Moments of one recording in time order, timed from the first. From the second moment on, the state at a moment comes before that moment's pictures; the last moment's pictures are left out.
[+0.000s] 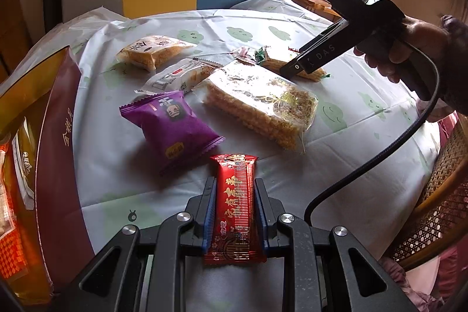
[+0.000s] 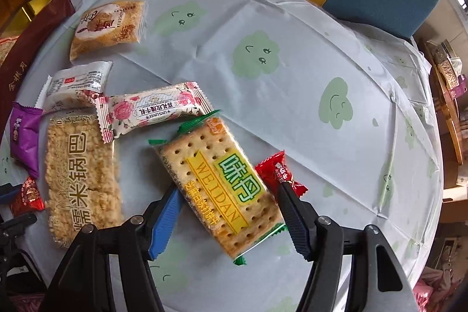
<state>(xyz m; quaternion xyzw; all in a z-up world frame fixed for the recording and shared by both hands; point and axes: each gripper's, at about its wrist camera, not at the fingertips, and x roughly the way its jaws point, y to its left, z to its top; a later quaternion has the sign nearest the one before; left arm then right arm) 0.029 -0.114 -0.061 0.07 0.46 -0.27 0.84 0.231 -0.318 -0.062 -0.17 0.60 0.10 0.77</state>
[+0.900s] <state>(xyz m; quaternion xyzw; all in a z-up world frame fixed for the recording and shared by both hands) 0.032 -0.063 0.004 -0.02 0.42 -0.28 0.86 0.188 -0.341 -0.071 -0.09 0.58 0.12 0.80</state>
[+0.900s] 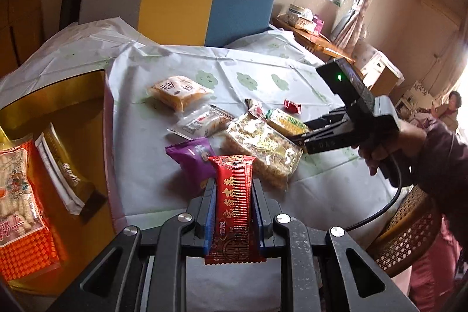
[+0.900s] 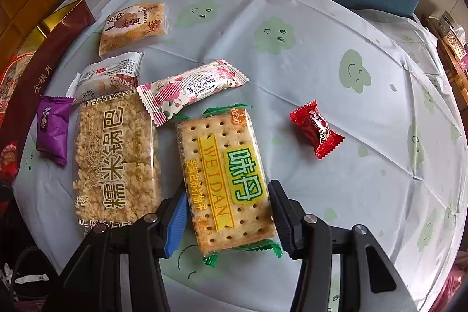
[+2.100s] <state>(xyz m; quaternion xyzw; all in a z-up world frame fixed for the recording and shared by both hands) 0.086 0.042 -0.003 -0.05 0.44 -0.01 0.90 0.169 -0.299 -0.068 -0.13 0.58 0.12 0.80</state>
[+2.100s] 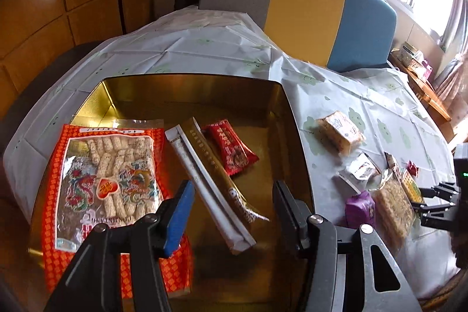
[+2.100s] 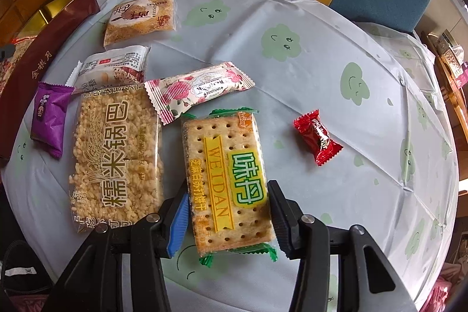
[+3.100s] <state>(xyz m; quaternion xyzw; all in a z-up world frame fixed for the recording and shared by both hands) 0.027 0.077 -0.001 -0.04 0.43 0.04 0.90 0.174 -0.288 0.001 -0.03 0.53 0.09 0.84</state>
